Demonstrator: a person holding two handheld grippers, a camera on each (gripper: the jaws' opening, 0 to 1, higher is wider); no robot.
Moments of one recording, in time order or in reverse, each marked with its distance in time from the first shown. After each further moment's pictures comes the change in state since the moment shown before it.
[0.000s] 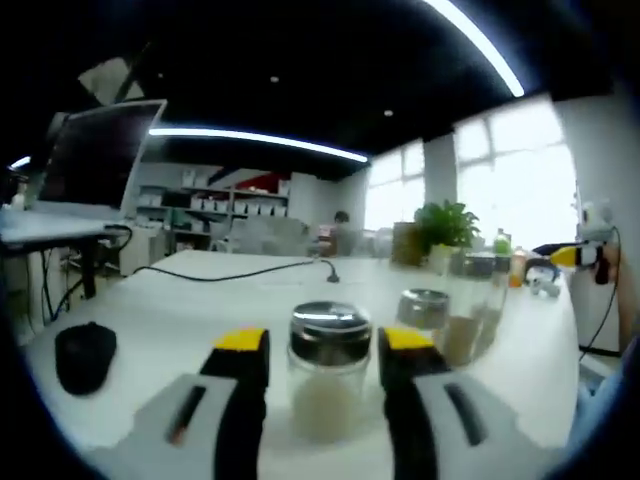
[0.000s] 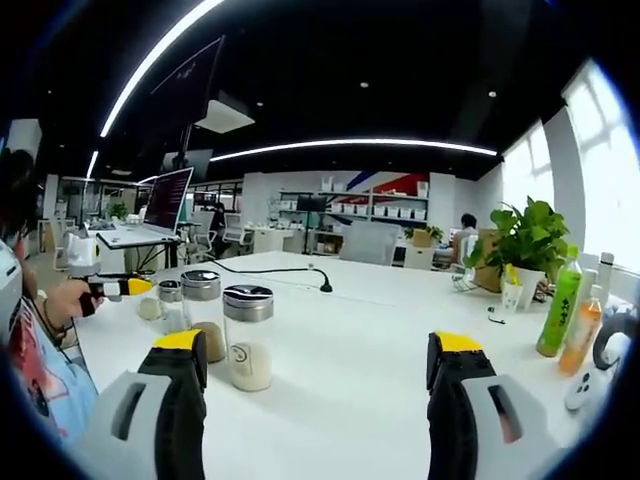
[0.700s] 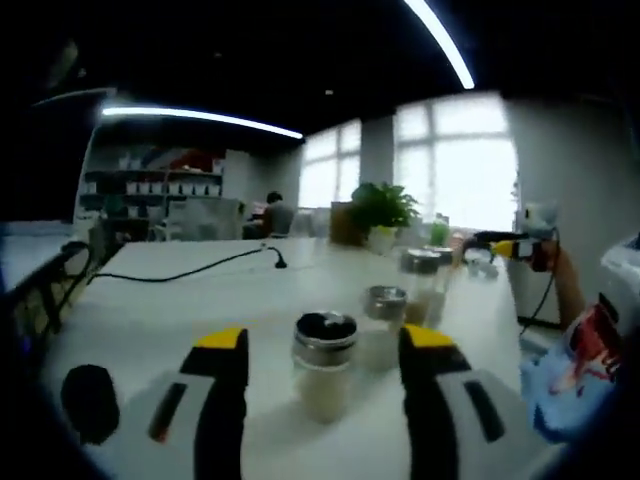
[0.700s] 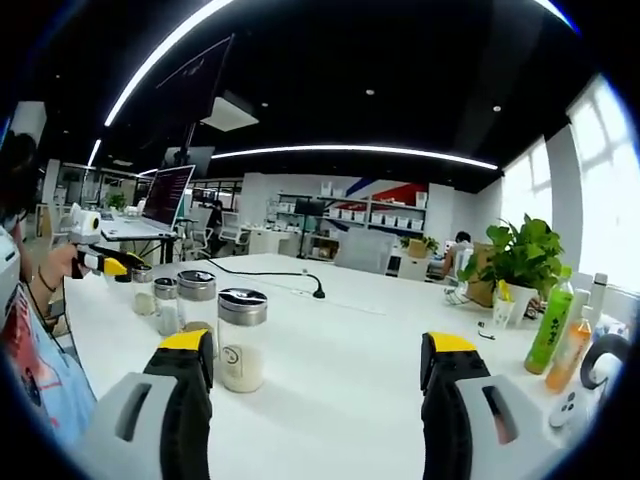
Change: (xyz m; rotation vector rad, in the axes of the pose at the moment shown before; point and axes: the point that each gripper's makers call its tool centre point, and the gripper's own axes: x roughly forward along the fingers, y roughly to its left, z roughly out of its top) left arm -0.023 0.006 0.021 -0.006 0.097 -0.227; right arm -0.005 -0.005 0.011 -0.064 -0.021 -0.026
